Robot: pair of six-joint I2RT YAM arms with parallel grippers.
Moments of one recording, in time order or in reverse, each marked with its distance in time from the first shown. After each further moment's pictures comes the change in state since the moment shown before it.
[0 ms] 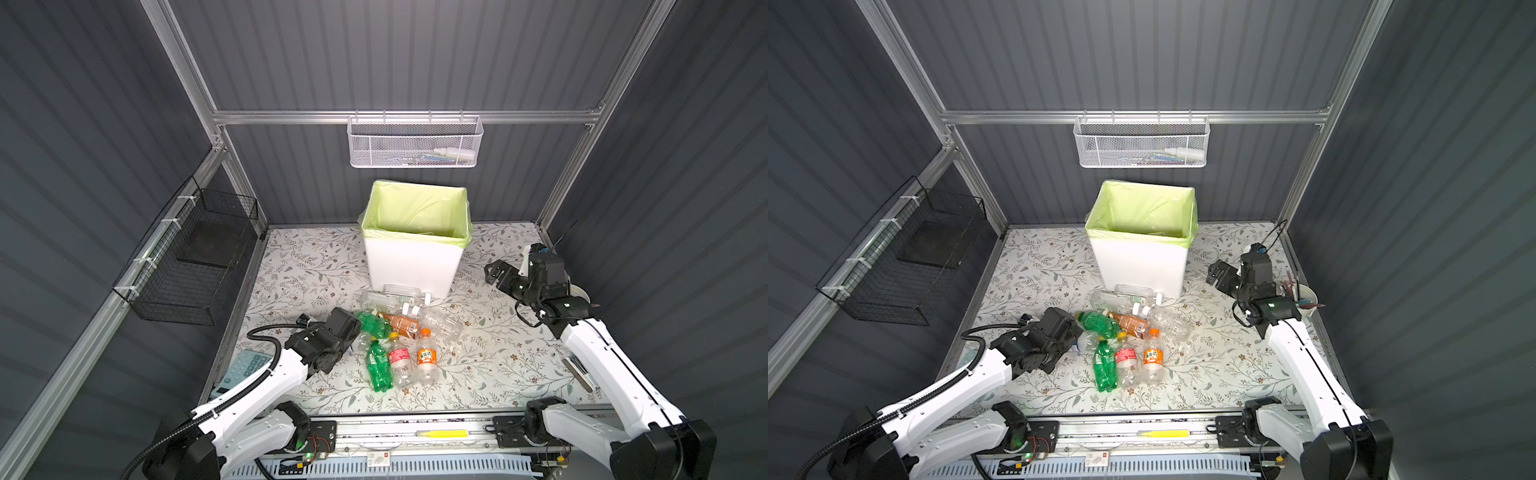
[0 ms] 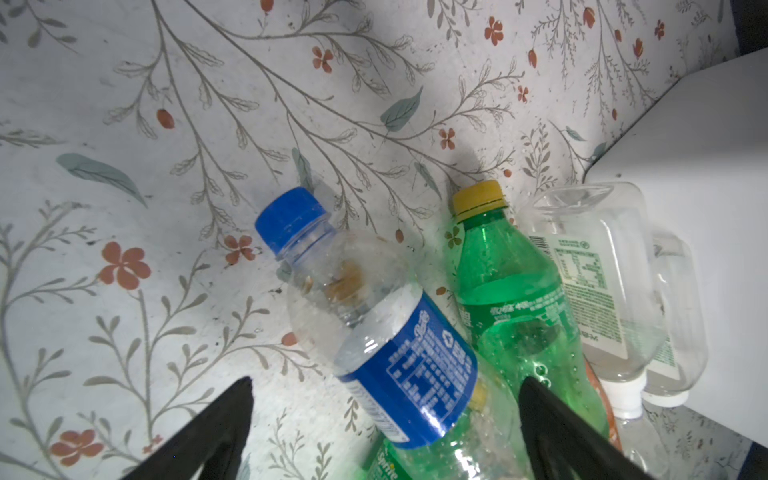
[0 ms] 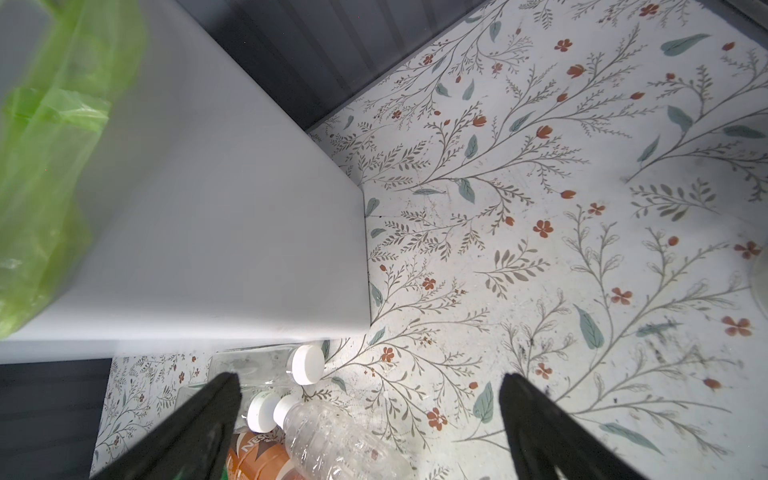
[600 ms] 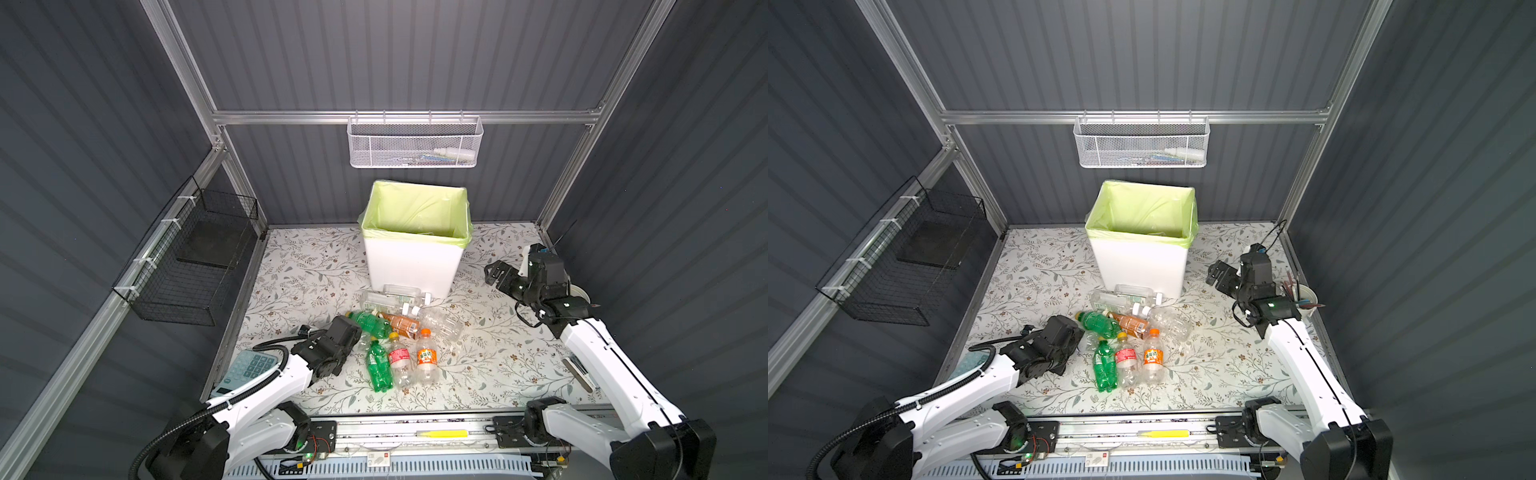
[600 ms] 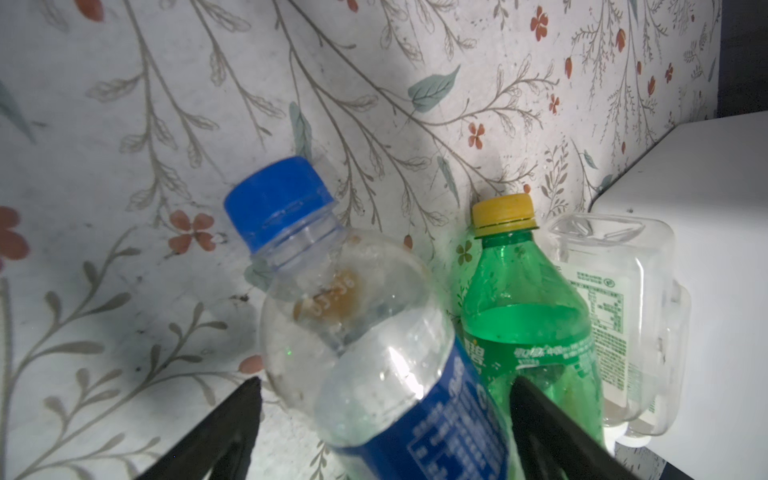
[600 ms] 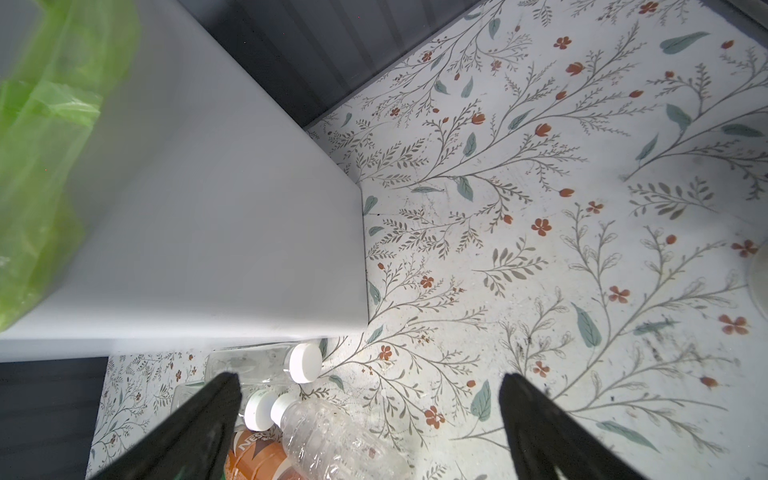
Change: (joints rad) left arm 0.000 0.041 -0.141 0.243 0.011 -0.151; right arm 0.000 0.004 0.000 -0.008 0.000 -0.006
